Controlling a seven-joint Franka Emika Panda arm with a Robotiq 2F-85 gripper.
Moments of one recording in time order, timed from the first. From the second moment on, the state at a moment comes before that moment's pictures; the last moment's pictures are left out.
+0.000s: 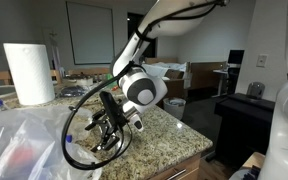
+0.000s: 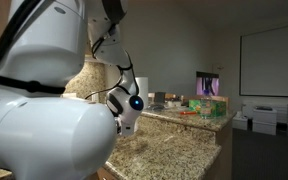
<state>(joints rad) 0.37 0.19 0.18 -2.39 2.06 2.62 0.03</state>
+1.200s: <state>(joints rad) 0.31 0.38 0.18 -2.33 2.35 2.32 0.07</state>
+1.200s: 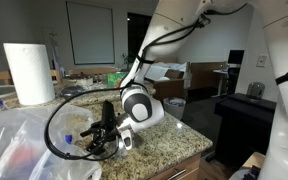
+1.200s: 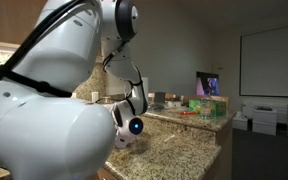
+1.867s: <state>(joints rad) 0.34 0.40 0.23 -2.28 2.25 2.27 0.07</state>
